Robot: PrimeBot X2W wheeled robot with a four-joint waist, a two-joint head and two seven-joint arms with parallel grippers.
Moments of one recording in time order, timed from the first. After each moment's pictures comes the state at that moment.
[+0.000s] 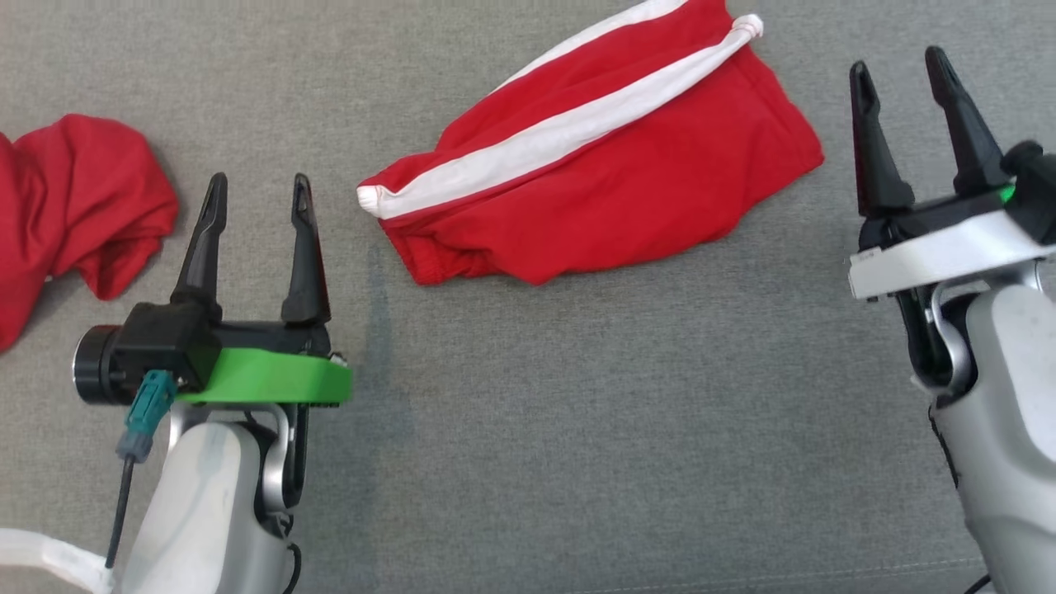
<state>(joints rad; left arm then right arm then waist) -0.37 0.14 -0.20 0.13 -0.28 0.06 -0.26 -0.55 -0.28 0.12 0.26 0.33 0.13 -0.26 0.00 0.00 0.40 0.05</state>
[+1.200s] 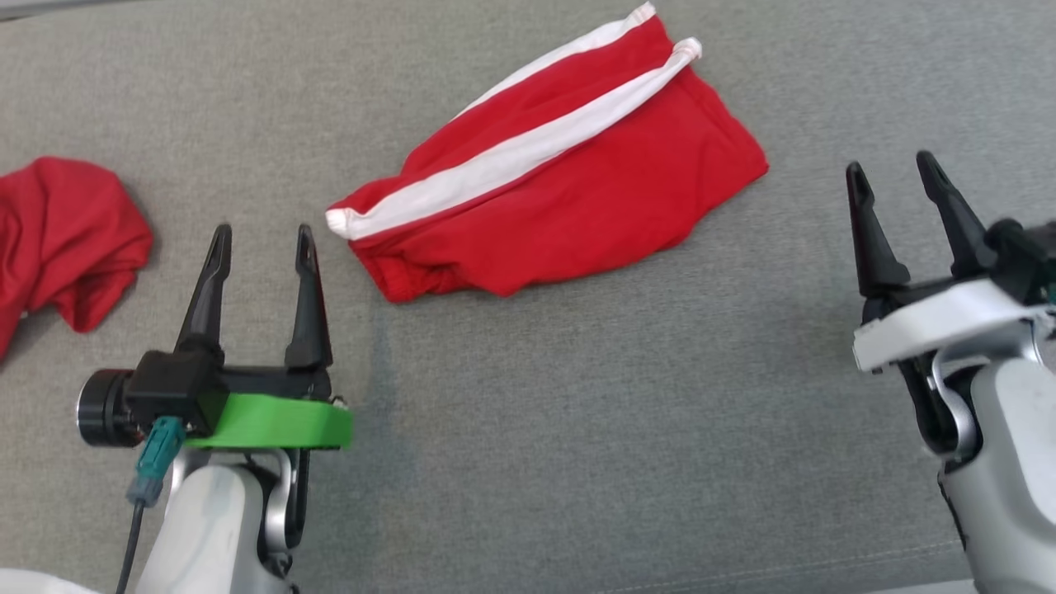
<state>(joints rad) -0.26 0.15 -0.20 0.08 -0.26 0.07 -0.26 -0.36 -0.26 0.05 0.16 0.30 0.13 -0.14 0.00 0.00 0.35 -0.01</state>
